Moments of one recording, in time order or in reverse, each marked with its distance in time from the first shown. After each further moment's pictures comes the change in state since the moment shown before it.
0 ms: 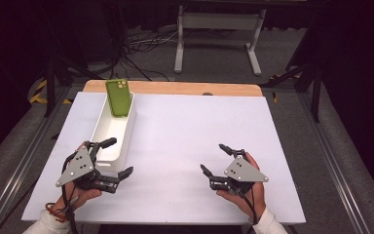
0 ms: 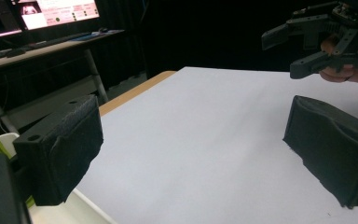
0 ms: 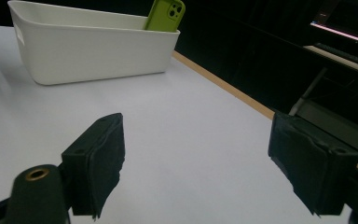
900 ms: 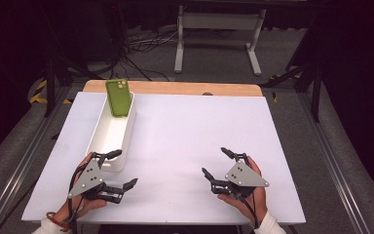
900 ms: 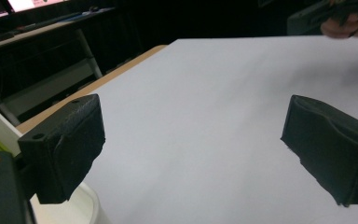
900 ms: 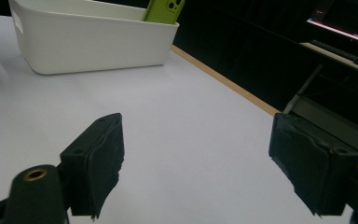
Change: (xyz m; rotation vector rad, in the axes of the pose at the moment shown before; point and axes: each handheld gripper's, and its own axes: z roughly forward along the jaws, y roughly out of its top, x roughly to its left) left arm -0.018 -0.028 0.005 0.102 -0.002 0.049; right arm 0.005 -0.007 -0.007 0.015 -0.017 -0.012
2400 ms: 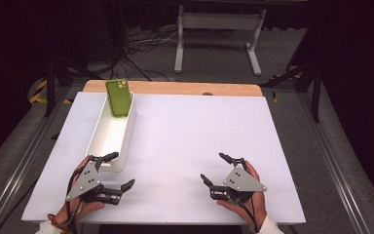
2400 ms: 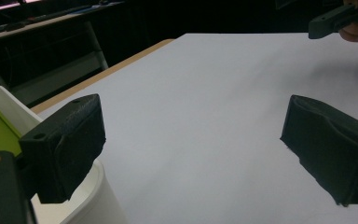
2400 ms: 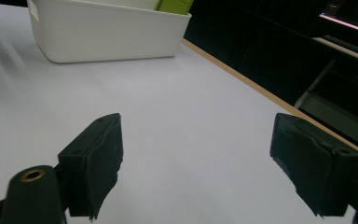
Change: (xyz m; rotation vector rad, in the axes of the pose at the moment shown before) left arm -0.001 -0.010 -0.006 -0.006 0.032 -0.030; right arm 0.008 -0.009 -0.001 0.018 0.030 -0.007
